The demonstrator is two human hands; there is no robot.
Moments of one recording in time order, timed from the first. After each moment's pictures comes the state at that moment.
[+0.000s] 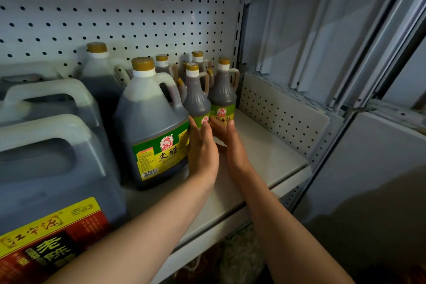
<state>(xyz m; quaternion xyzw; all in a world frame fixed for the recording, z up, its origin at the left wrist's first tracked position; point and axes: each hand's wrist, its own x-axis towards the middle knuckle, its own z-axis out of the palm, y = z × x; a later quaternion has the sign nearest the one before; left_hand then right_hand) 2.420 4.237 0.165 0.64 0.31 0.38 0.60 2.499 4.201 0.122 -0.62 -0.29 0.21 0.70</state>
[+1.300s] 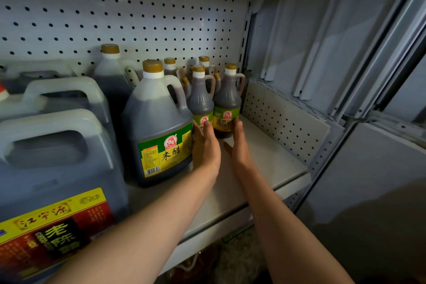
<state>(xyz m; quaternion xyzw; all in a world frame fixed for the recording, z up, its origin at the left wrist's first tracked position) 2.431 4.239 0.174 0.61 0.35 0.35 0.62 2.522 4.207 0.116 -0.59 -0.23 0.20 0.75</state>
